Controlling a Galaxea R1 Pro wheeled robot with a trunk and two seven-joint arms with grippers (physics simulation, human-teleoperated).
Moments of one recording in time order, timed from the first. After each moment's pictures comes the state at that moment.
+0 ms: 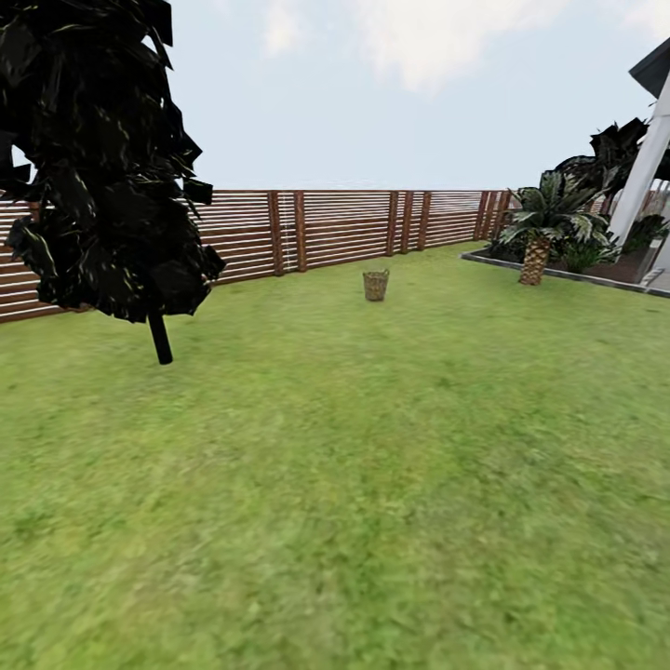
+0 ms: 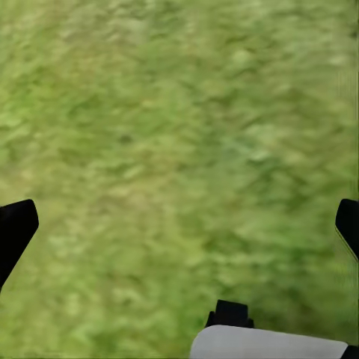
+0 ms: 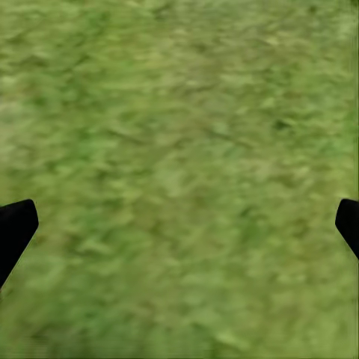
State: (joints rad) left arm -0.11 -0.02 -0.02 -0.23 -0.01 -0.39 0.28; right arm -0.21 -0.08 0.11 -0.20 -0.14 -0.44 -0.06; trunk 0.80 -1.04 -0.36
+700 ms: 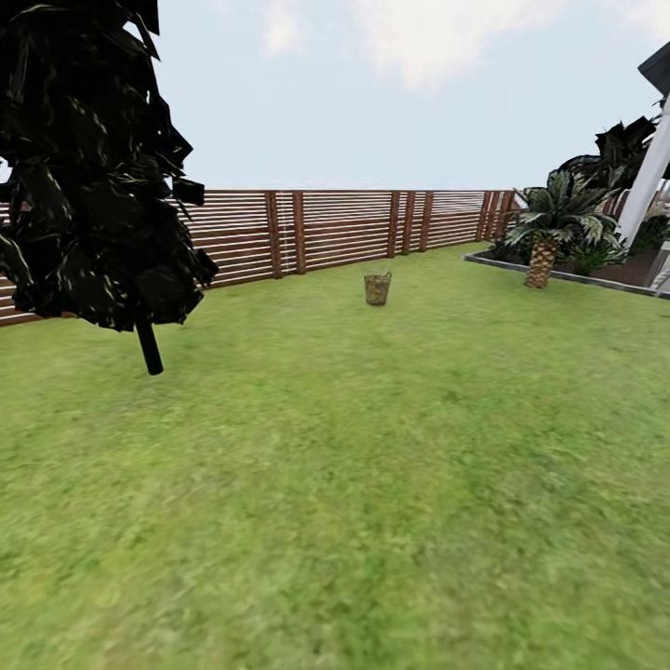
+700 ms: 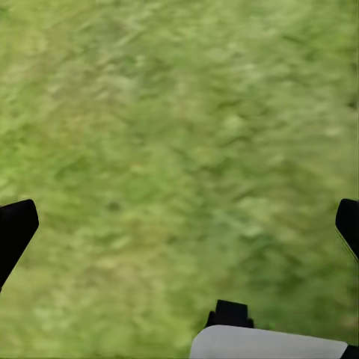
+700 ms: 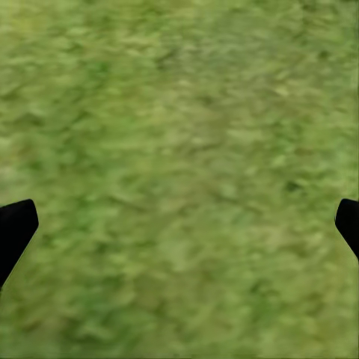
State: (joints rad) left arm -0.11 -0.02 -0.02 -0.23 -0.01 -0.39 0.28; right arm -0.20 -0.08 0.11 -0.20 -0.14 -0.44 -0.06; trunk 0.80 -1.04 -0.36
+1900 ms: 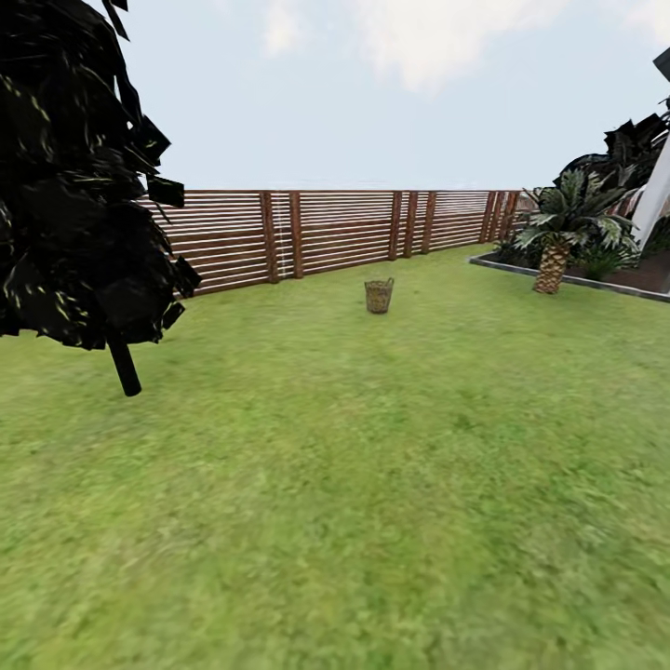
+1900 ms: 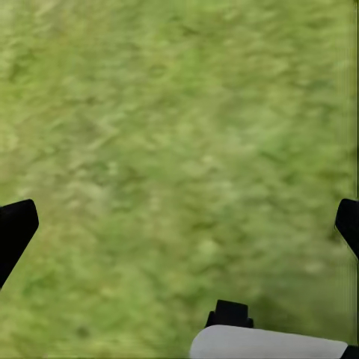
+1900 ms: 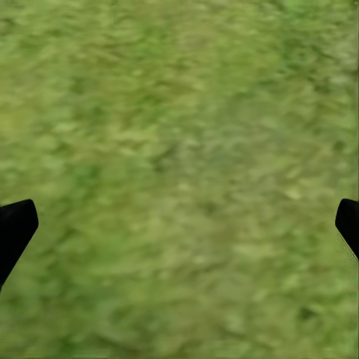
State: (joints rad) left arm -0.11 -0.02 -0.02 -0.23 -0.01 -0.39 0.28; right arm -0.21 -0.08 0.11 -0.20 -0.14 -0.44 -0.06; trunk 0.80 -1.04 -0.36
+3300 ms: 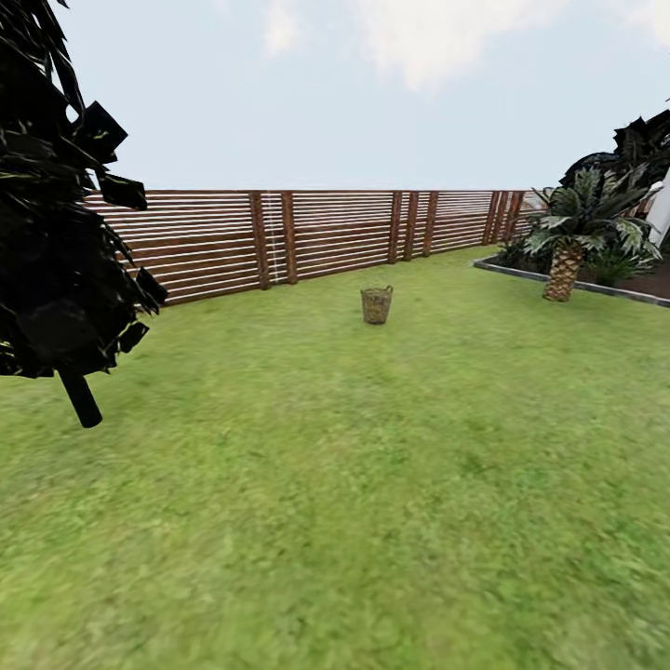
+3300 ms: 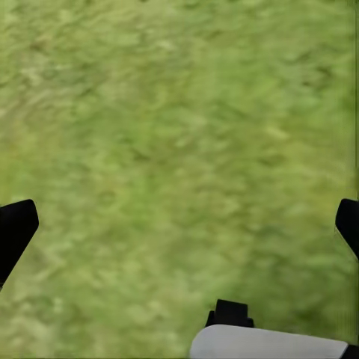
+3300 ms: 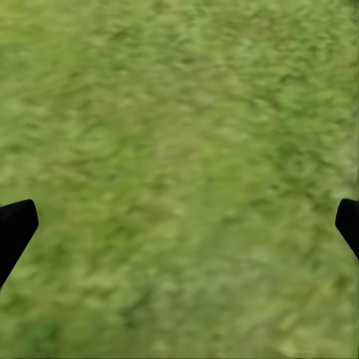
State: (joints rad) left arm -0.11 -0.02 -0.02 -0.23 -0.01 -0.39 0.28; right arm -0.20 -0.08 0.11 -0.20 -0.14 -0.44 -0.06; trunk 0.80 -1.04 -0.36
